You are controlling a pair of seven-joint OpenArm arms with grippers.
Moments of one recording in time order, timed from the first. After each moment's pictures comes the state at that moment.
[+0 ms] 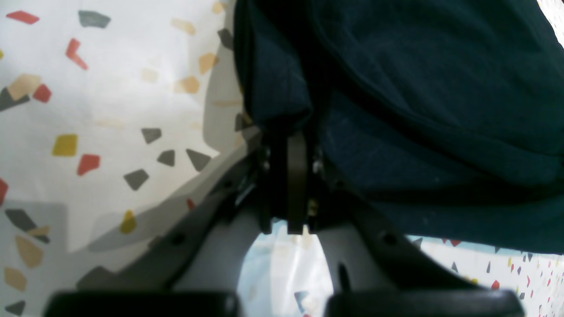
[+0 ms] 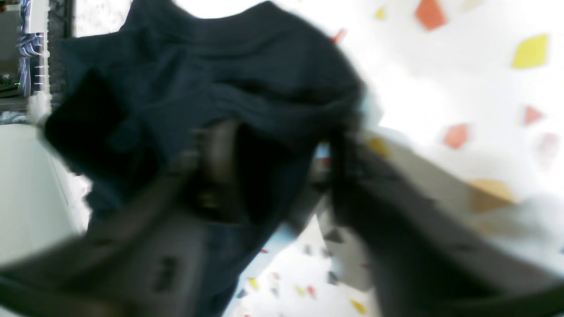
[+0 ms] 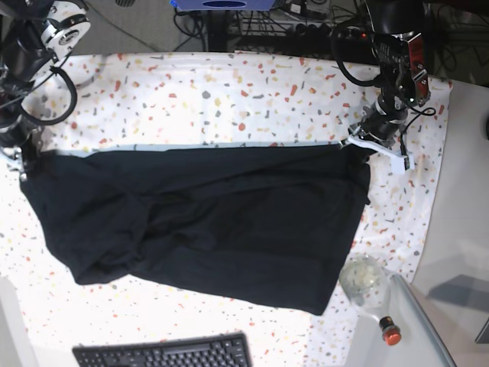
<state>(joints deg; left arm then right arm) 7.0 -8.5 -21.8 63.6 -26.7 -20.0 22.5 8.9 8.0 58.4 47.8 31.6 17.3 -36.2</state>
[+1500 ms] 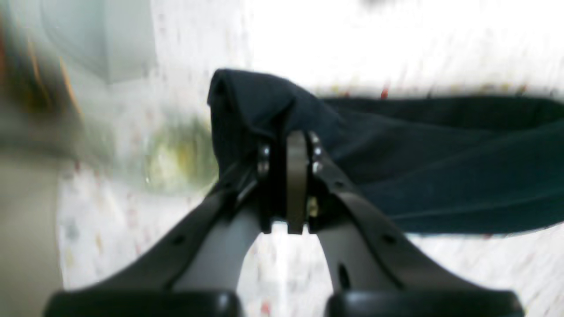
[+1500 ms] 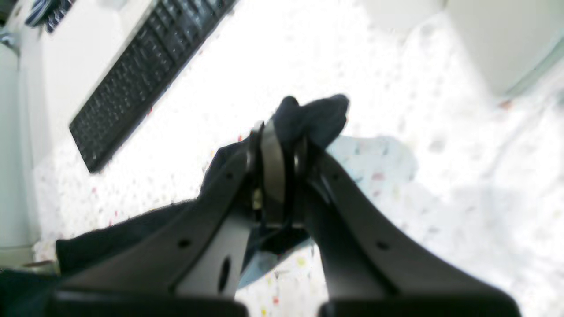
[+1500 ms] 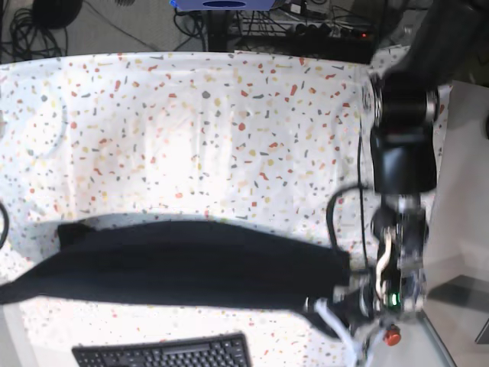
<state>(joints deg) -35.4 -8.0 -2.8 62.8 -6.8 -15.8 47.9 40.2 28.2 22.1 42.4 29.8 10.3 -44.1</state>
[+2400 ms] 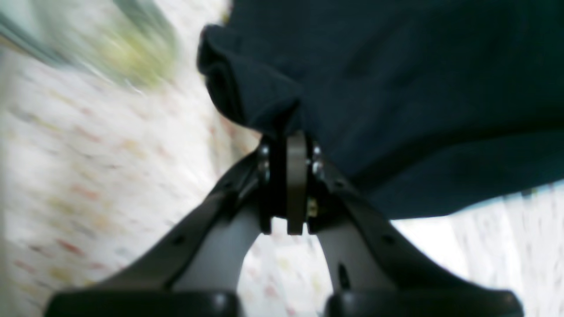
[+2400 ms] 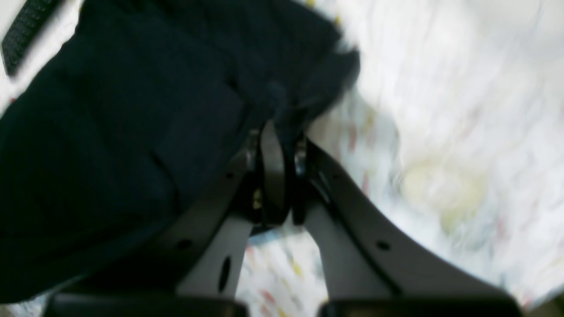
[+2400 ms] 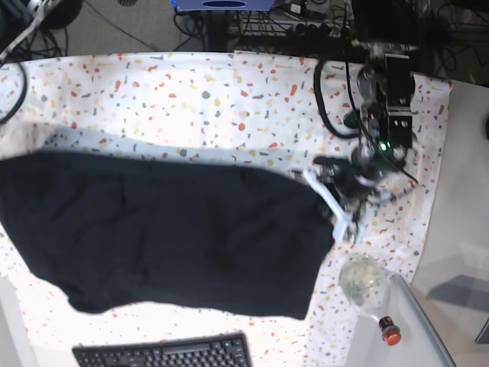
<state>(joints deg) 4.1 -6.7 -3.6 95.9 -6.4 -15.7 45.6 -2.7 12.9 49.4 84.2 30.2 17.2 -58.2</state>
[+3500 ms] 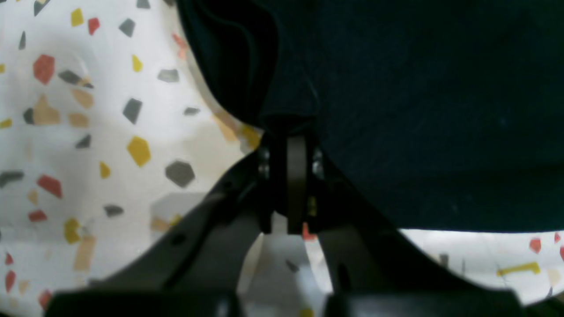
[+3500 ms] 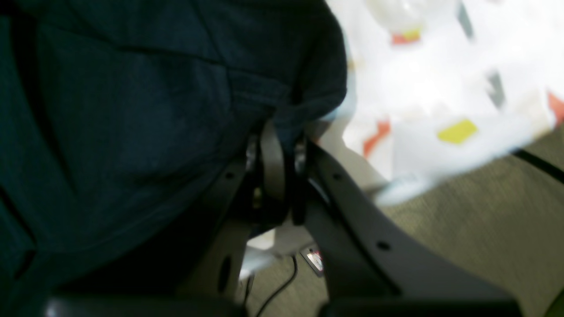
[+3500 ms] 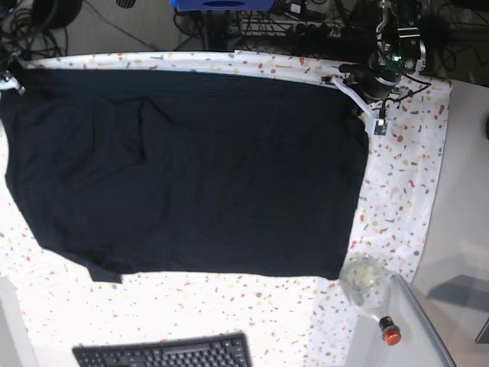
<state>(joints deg) 24.1 -8.7 -14.0 86.9 -7.4 -16.1 31.2 -18.5 12.8 45.4 68.0 30.8 17.4 -41.4</state>
